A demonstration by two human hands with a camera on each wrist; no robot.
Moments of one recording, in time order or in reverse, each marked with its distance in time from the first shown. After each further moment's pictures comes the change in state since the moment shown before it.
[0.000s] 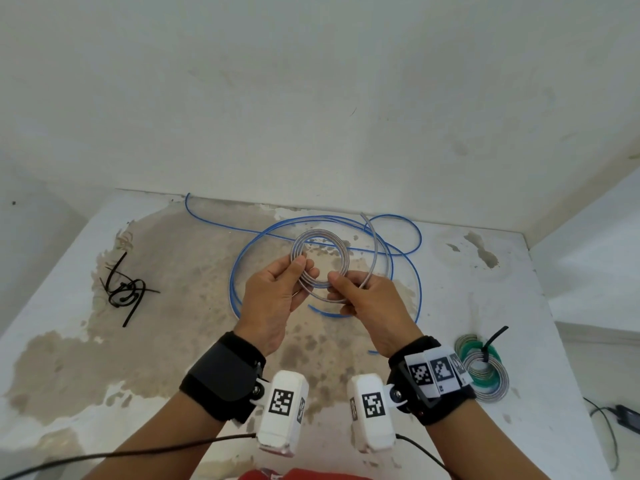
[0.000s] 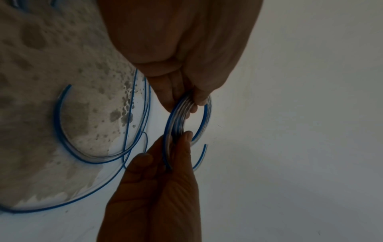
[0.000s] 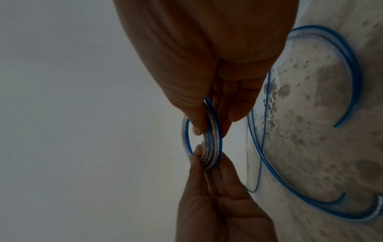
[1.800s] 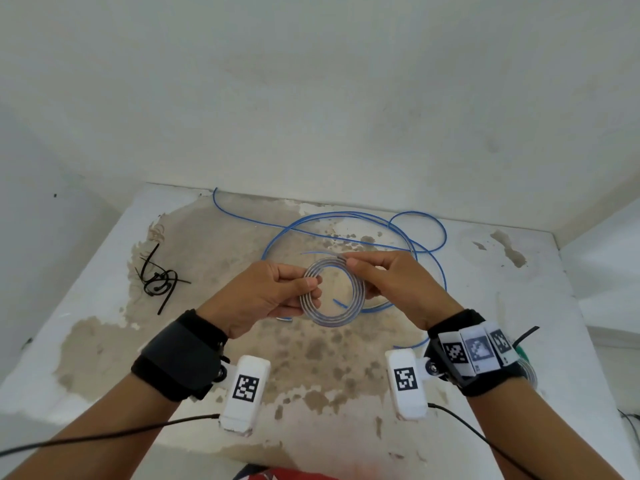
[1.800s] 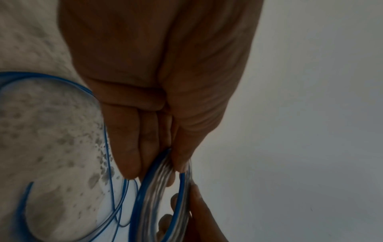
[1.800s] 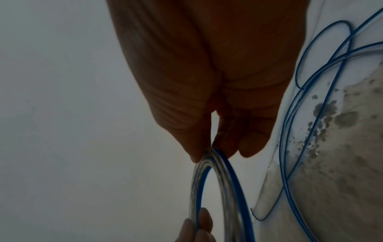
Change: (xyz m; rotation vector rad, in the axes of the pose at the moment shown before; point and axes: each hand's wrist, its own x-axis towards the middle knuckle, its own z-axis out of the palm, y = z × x) left_hand -0.014 0.062 -0.061 0.487 -0.348 -0.208; right_hand 0.007 -0.036 0.008 -0.221 -0.211 -0.078
